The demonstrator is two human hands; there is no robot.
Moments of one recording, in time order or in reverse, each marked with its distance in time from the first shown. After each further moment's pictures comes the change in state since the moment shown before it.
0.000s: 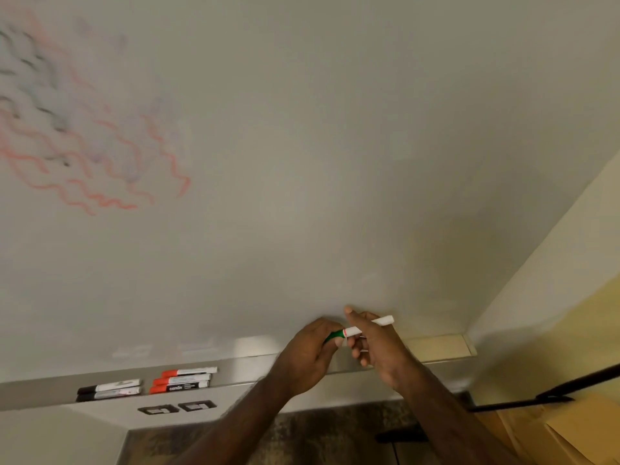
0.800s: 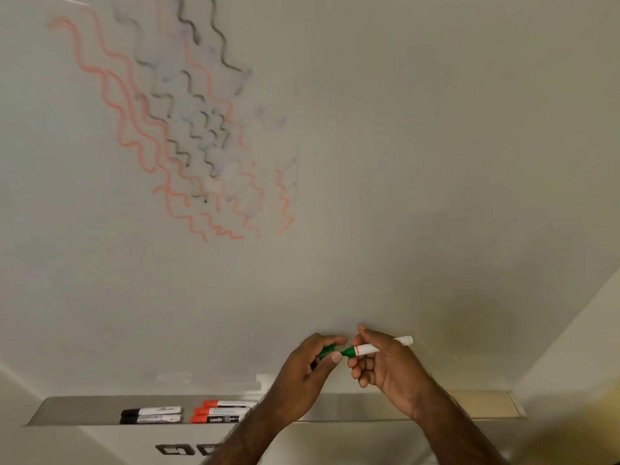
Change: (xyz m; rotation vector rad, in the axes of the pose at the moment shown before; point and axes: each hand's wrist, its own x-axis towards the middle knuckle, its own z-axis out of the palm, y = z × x) left_hand -0.048 0.008 -0.114 -0.268 0.199 -0.071; right_hand -0.040 -0.049 0.090 0.127 -0.262 -0.114
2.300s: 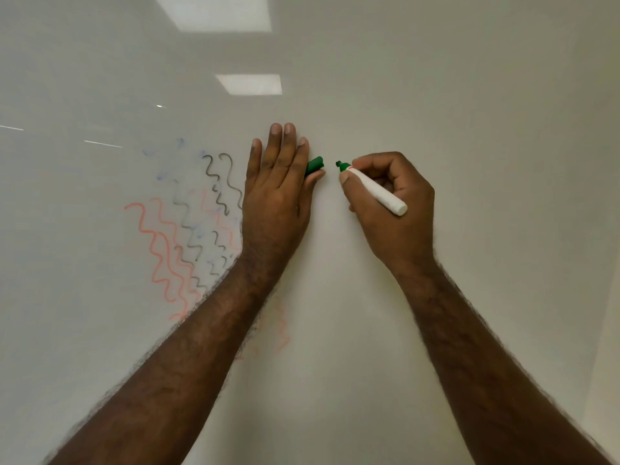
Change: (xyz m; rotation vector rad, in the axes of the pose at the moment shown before) left_hand 0.227 0.305 -0.181 0.901 1.040 1.018; right_hand -0.067 -0.329 0.162 -0.479 0.379 -1.584
